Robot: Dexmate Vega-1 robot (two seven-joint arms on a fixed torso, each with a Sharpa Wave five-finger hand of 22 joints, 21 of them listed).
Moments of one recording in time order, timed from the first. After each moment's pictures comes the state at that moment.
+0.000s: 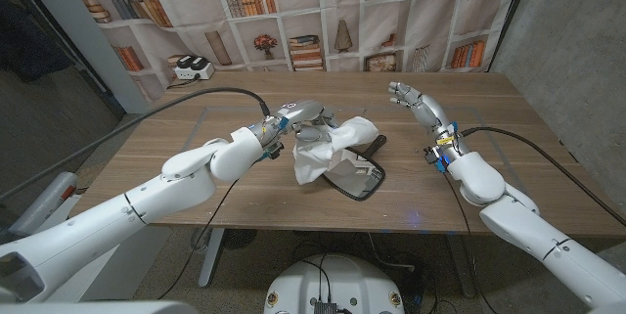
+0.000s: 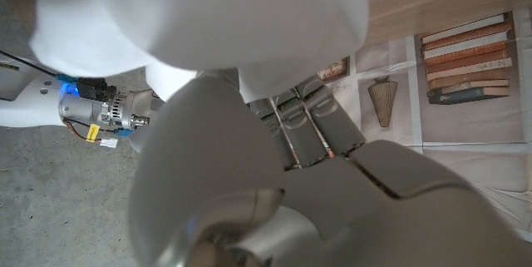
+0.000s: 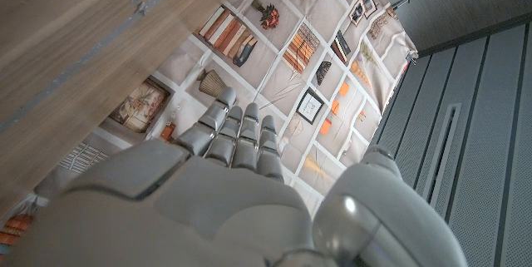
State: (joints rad) left arm 0.87 0.96 0.62 -2.09 0.42 0.00 0.07; left_hand 1.39 0.13 0.09 -0.08 0.20 0.89 0.00 0.58 0.39 1.01 -0.14 0.34 0.65 1.15 -0.18 0.24 0.36 1.04 -0.11 0.36 0.18; right arm -1.13 -0.73 -0.33 -1.74 0.19 0.40 -0.19; right_hand 0.34 0.00 0.09 -0.01 0.21 0.25 0.03 0.20 0.19 0.28 0.06 0.22 0.18 0.19 0.01 0.20 0.18 0.20 -0.04 0.44 0.17
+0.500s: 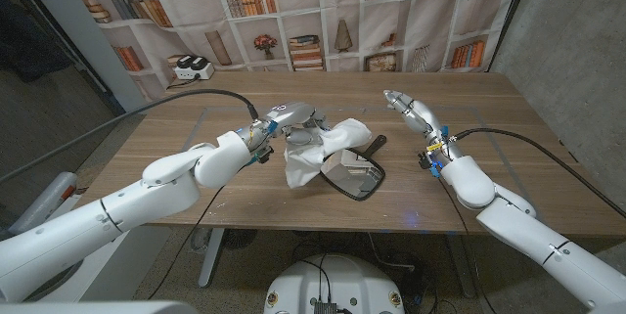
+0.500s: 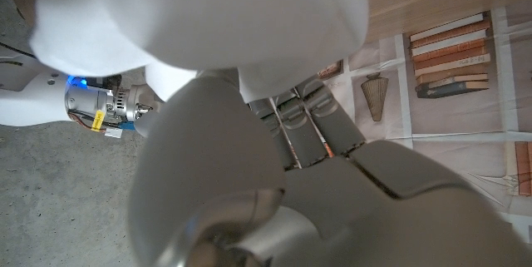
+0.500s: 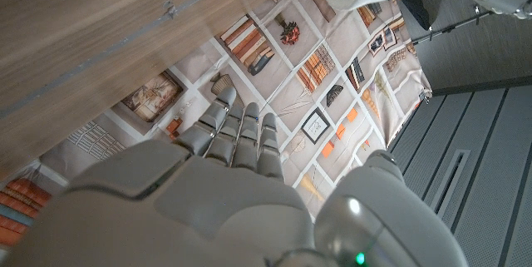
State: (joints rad) left arm 0.94 1.05 0.56 -2.16 0.39 0.00 0.11; left_hand 1.39 0.13 0.09 -0.08 0.20 0.89 0.00 0.58 0.38 1.01 -0.14 0.33 0.66 1.15 -0.18 0.24 0.36 1.04 -0.11 0.35 0.18; right arm -1.14 -0.76 -0.37 -1.81 0.01 0.25 -0.29; right_hand 0.29 -0.01 0.07 0.02 0.21 0.28 0.02 0.20 0.19 0.29 0.05 0.22 0.18 0.20 -0.01 0.20 0.19 0.21 -0.04 0.43 0.17
